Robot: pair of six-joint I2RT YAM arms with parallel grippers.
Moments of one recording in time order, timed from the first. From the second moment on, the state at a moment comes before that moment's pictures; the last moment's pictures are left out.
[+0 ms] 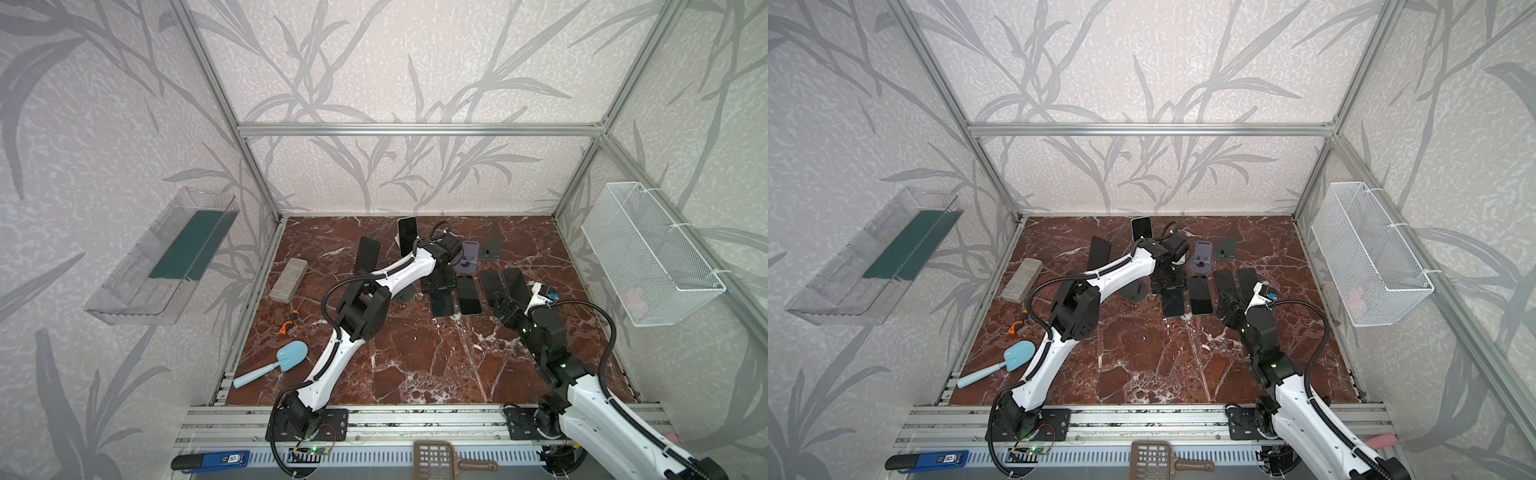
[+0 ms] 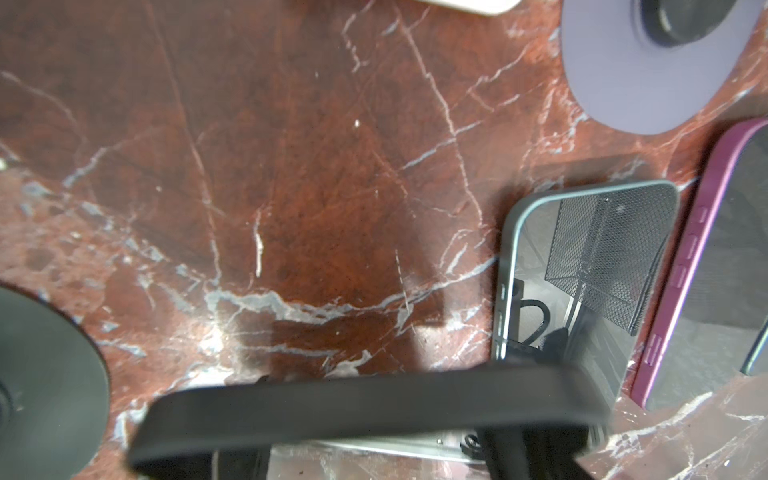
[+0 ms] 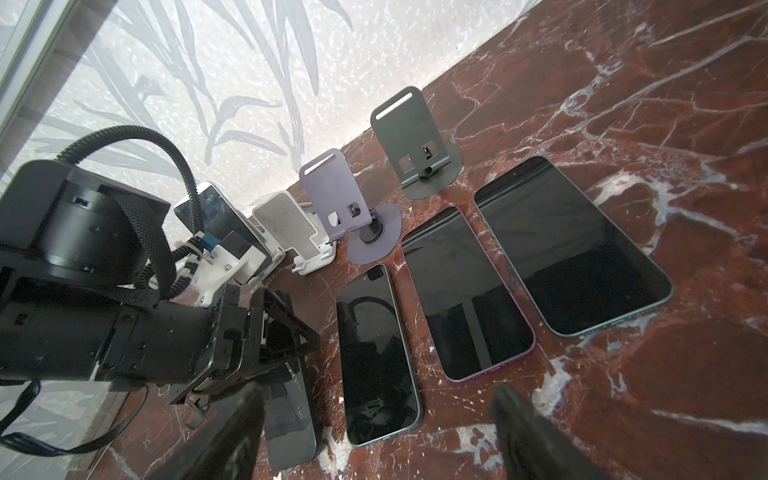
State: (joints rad) left arm -0.74 2.44 2.14 -1.01 0.08 -0.78; right arm 0.33 0.71 0.21 0.14 0.16 0.71
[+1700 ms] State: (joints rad) left arm -0.74 2.49 2.20 -1.05 0.08 -0.75; right arm 0.36 0.71 0.21 0.15 0.19 0.68
